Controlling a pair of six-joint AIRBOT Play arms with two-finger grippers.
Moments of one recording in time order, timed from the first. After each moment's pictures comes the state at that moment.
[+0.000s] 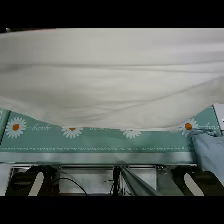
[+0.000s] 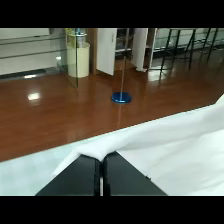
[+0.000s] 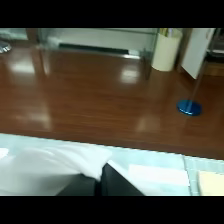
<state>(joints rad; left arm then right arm) 0.07 -0.36 1.45 0.98 -1.21 -1.36 -0.02 -0.68 1.88 -1.47 1.42 1.53</state>
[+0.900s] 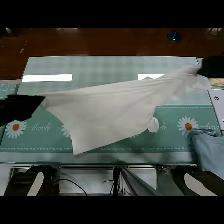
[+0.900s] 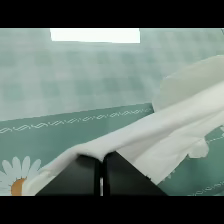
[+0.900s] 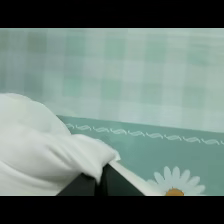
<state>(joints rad) 0.07 -0.45 0.86 0.95 -1.18 -1.42 -0.02 -1.10 1.53 -1.44 1.49 1.55</state>
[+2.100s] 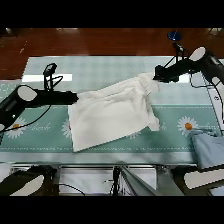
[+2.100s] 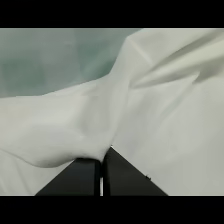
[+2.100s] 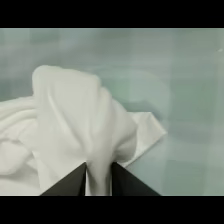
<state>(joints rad) -0.13 -1.14 0.79 0.94 -0.74 -1.26 -0.02 -1.66 1.49 -1.09 1.10 1.49</state>
